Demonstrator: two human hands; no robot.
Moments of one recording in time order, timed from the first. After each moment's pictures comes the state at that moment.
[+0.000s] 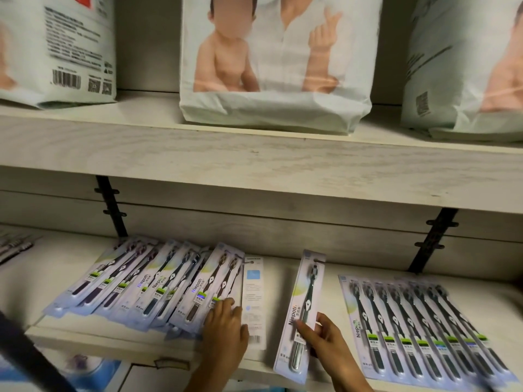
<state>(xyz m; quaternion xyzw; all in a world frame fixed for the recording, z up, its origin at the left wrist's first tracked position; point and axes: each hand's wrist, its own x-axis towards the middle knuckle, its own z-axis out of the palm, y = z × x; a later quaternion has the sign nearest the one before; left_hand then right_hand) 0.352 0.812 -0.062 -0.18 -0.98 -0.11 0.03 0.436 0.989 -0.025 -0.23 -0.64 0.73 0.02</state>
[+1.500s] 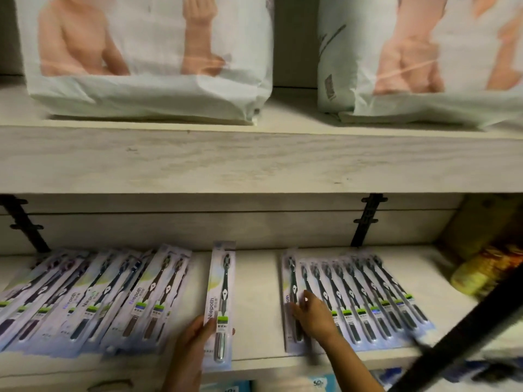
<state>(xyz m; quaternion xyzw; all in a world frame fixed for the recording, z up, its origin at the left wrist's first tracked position) 0.367 0.842 -0.040 -0.03 -0.59 -0.72 -0.36 0.433 1.076 -0.036 -0.31 -0.88 0.37 -0.02</state>
